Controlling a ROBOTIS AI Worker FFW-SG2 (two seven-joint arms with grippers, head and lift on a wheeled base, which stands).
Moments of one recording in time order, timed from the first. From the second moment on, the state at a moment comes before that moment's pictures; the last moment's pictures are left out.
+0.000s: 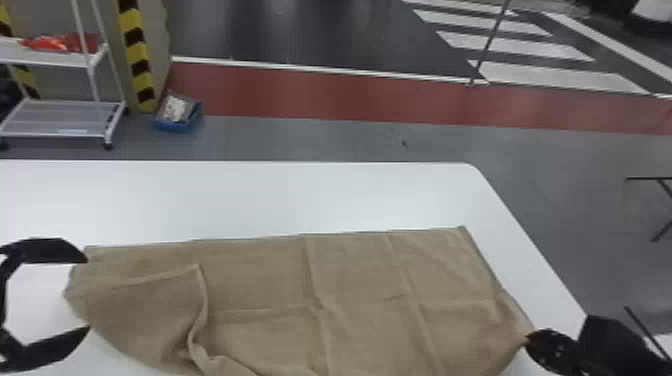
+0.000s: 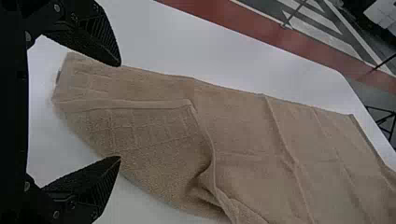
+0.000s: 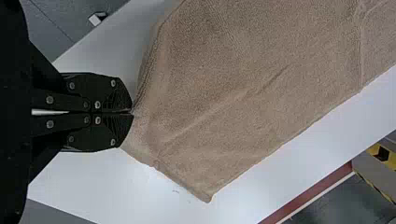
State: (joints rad) left arm 0.30 0.61 0.09 -2.14 -0.47 0.16 -1.05; right arm 0.55 -0.05 -0.61 -2.26 0.82 0.12 1.19
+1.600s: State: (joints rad) left arm -0.50 0.42 -0.47 -1.43 -0.35 0.68 -1.31; right arm 0.59 0.00 -0.61 -2.26 0.88 0.10 1.18
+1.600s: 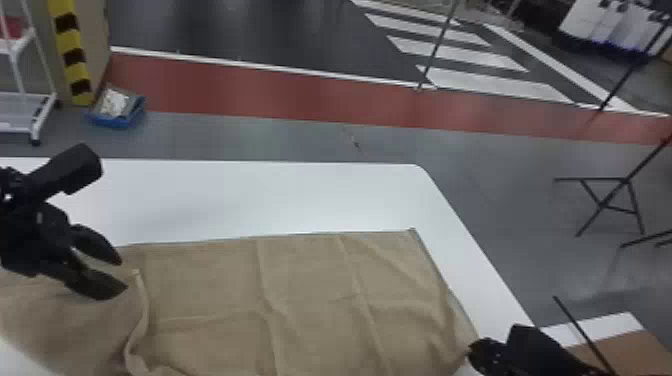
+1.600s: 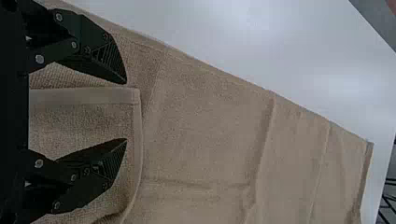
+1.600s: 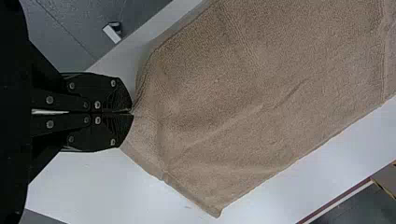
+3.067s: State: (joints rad) left arm -0.38 0.53 -0.34 -1.58 -0.32 0.64 -1.36; right arm 0.58 0.00 -0.62 -2.26 0.87 0.10 1.18
